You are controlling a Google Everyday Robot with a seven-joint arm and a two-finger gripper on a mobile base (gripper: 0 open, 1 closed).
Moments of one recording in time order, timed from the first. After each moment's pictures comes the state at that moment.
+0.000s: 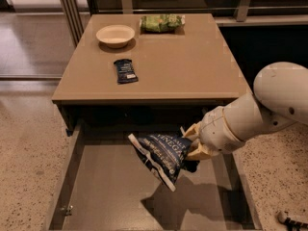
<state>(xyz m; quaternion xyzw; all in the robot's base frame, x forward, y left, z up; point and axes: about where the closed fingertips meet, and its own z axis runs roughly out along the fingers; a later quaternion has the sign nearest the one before) 0.419 -0.079 0.775 -0.68 0.65 0.20 0.27</state>
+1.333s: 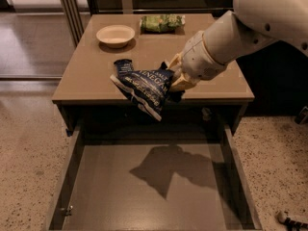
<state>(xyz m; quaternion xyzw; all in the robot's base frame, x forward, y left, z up) 0.543 -0.044 0.891 -0.72 0.61 0.10 0.32</state>
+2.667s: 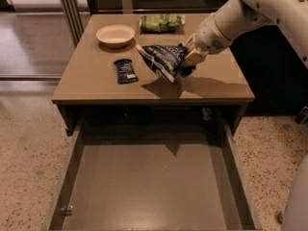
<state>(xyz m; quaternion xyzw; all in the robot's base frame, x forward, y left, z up) 0.667 -0.100 0.878 -0.65 0.68 0.13 0.31</state>
